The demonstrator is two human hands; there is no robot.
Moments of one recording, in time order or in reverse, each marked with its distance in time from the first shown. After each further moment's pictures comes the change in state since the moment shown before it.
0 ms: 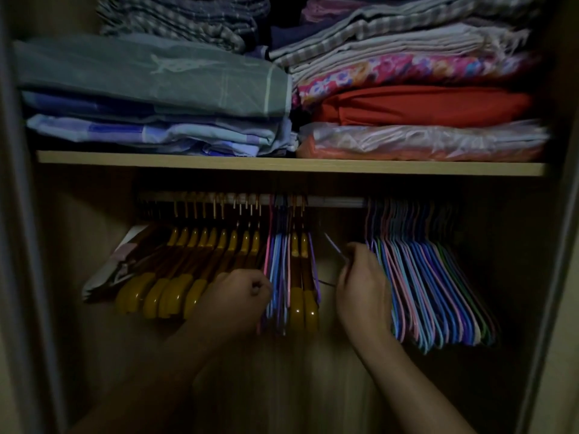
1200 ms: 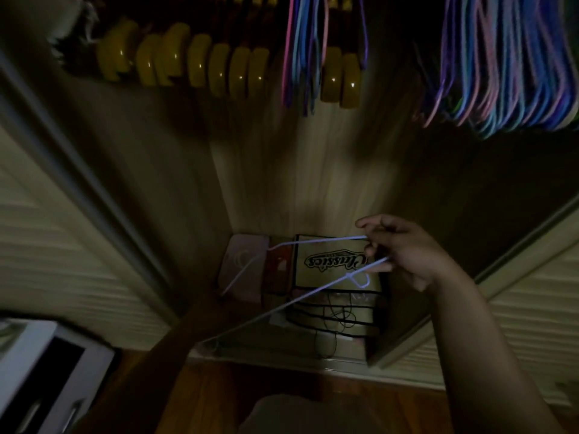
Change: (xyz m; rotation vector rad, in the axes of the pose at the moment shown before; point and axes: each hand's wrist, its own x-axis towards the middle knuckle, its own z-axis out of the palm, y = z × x) left_hand -0.258 -0.258 0.191 -0.163 -0.515 -0.729; right_hand -0.195 0.097 -0.014 0.746 -0.935 0.951
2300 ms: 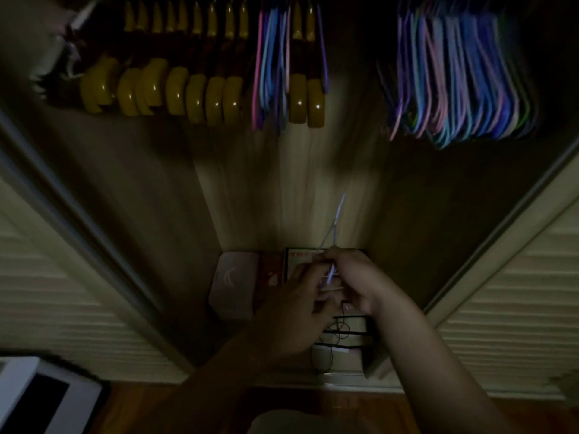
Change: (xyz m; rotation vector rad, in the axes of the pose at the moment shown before) left_hand -0.089 0.186 0.052 0.177 0.132 0.669; right_hand -0.010 0.016 0.047 0.078 0.034 0.284
